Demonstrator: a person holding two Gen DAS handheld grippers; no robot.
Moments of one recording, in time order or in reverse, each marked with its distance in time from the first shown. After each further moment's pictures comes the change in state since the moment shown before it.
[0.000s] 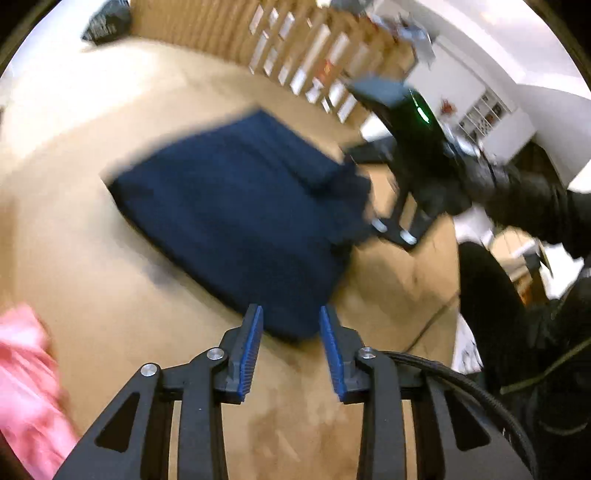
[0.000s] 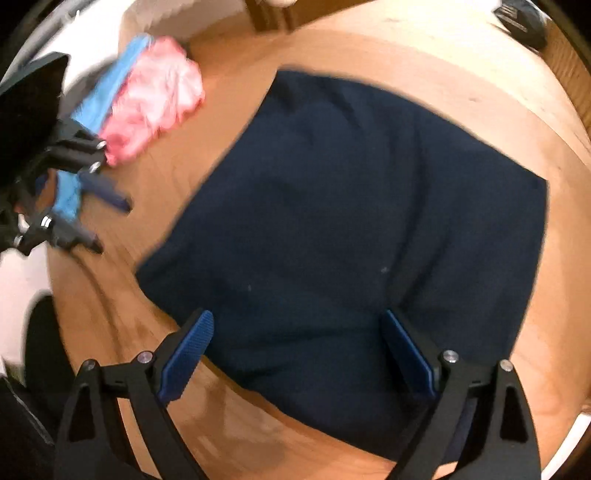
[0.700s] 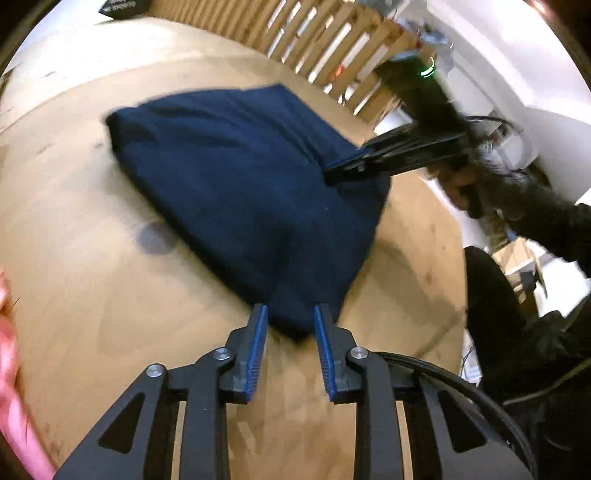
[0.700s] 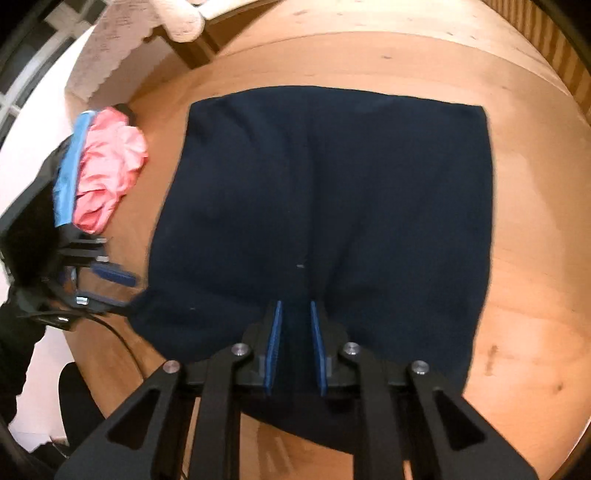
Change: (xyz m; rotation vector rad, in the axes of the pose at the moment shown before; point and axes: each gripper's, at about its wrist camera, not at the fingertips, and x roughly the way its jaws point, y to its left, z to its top) left arm 0.040 0.017 -0.057 -0.084 0.015 -0.075; right arm 0.009 -0.038 0.001 0.236 0.013 0.015
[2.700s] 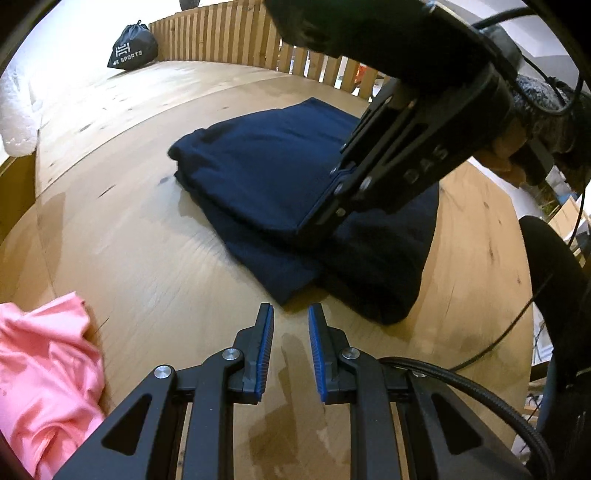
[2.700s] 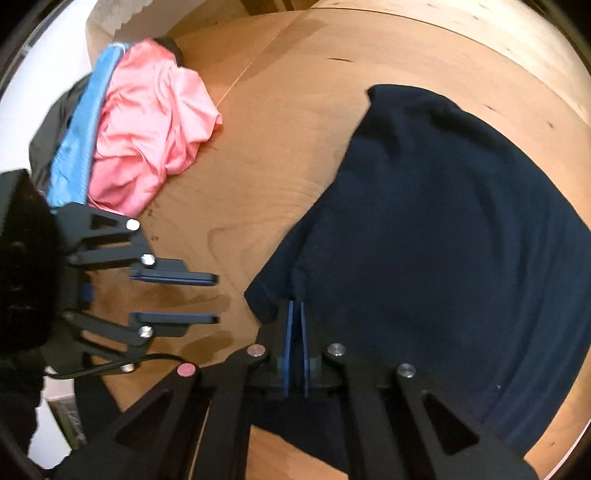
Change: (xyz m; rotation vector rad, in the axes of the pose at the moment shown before) left arm 0.029 -0.006 0.032 0.148 -0.057 0.261; right arm 0.119 0.186 0.087 -0.165 0.183 0.018
